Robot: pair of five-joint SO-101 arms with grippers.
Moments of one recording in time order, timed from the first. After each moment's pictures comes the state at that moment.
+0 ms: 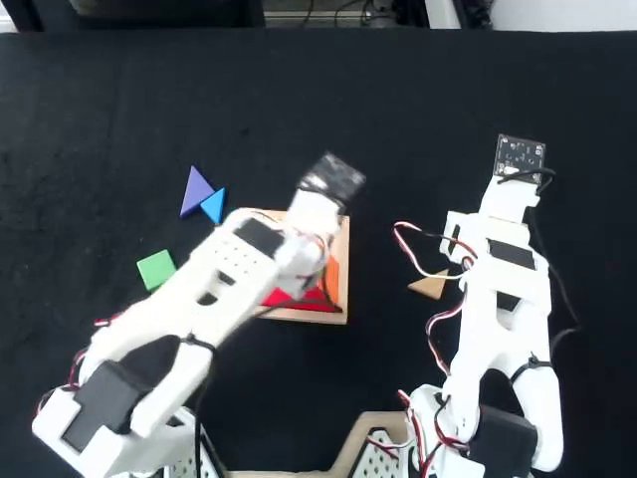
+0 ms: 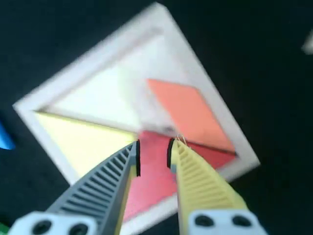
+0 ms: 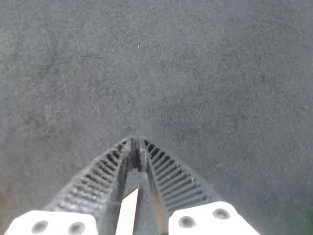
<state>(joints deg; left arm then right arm) 28.1 -7.8 33.1 50.6 -4.8 18.1 -23.0 54.4 32.1 3.7</state>
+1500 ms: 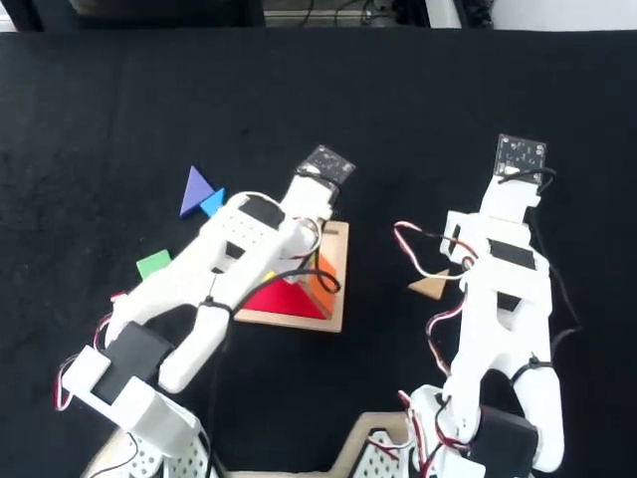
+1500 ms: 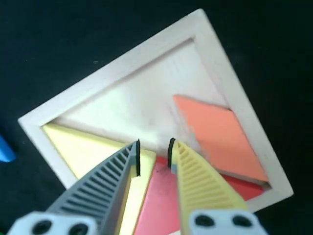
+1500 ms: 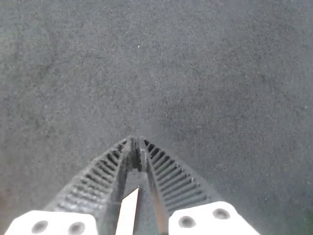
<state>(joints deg) 25.0 5.0 25.2 51.9 -7.9 18.1 -23.0 54.4 32.1 3.7</state>
